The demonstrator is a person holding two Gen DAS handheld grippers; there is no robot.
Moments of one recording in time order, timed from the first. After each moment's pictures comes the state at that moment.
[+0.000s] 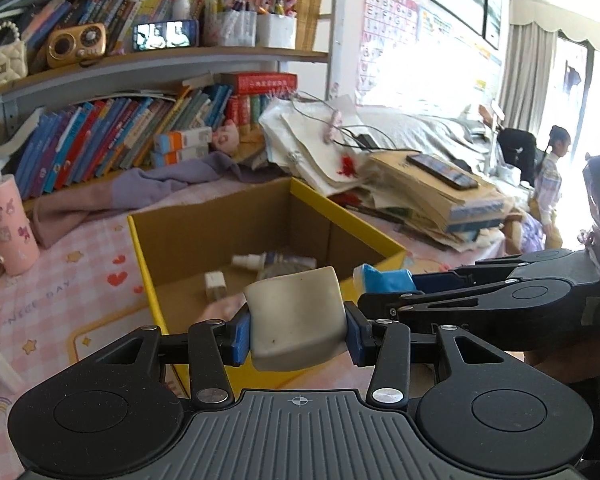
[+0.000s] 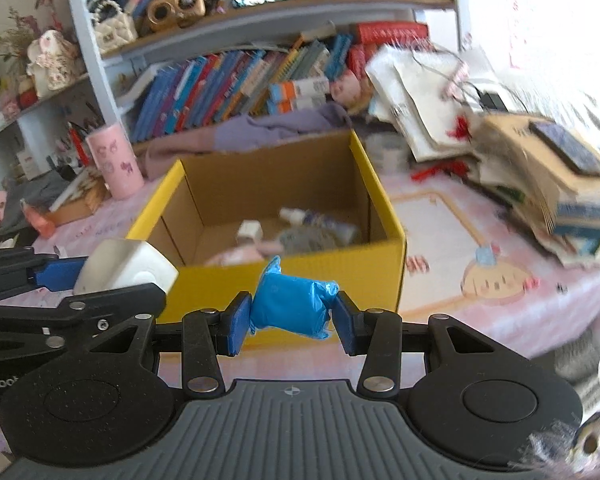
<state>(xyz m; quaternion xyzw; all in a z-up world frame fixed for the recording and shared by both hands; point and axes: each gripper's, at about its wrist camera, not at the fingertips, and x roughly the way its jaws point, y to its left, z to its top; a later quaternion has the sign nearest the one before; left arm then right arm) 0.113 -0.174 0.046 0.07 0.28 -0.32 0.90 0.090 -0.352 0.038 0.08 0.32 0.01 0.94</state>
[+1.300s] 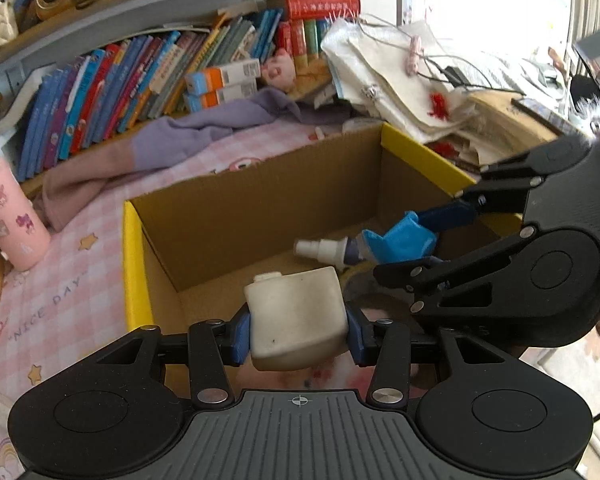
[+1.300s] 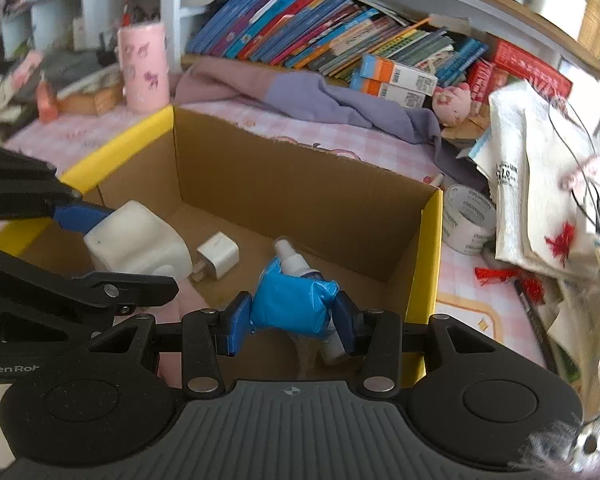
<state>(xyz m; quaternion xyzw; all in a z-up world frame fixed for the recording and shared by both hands) 0.237 -0.227 -0.002 0.13 0.37 -0.22 0.89 0.256 -0.363 0.004 -0.13 0.38 0.14 0.90</state>
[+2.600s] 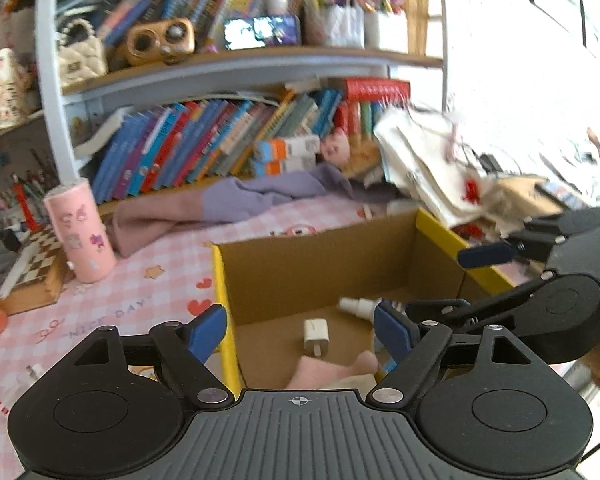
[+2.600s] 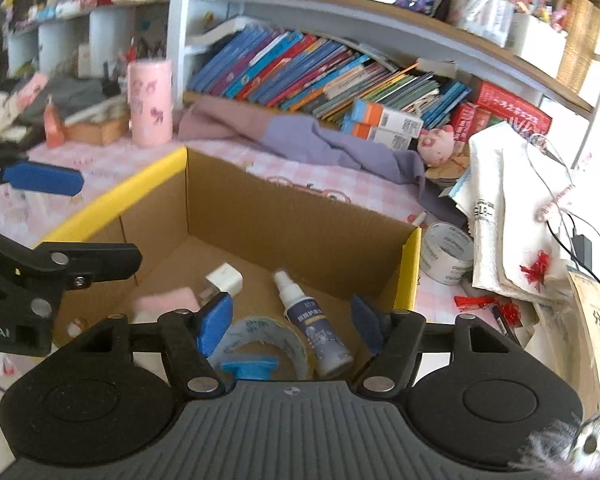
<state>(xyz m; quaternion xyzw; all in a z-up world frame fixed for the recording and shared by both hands) 0.190 -0.189 0.046 0.07 0.27 -0.15 0.95 0.221 -0.362 0.027 -0.12 0.31 0.13 0.93</state>
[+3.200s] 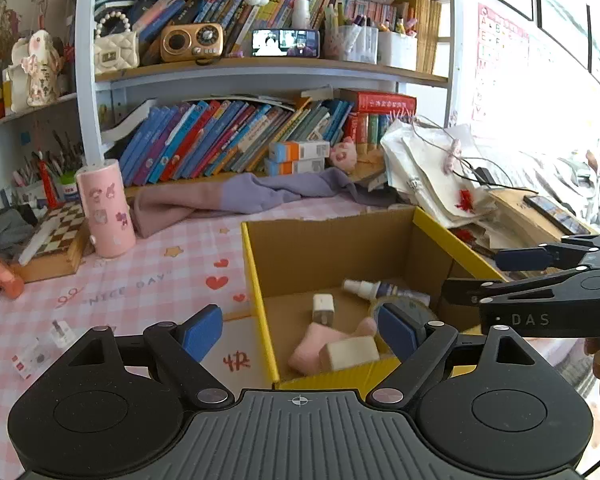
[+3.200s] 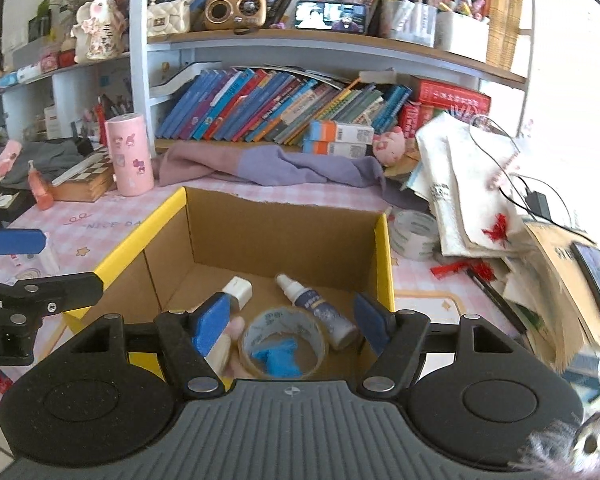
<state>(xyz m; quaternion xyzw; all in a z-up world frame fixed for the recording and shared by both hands) 0.142 -0.151 0.047 0.04 0.27 -0.15 0.95 0.156 -0.357 0.045 -0.04 0.28 0.06 0.96</state>
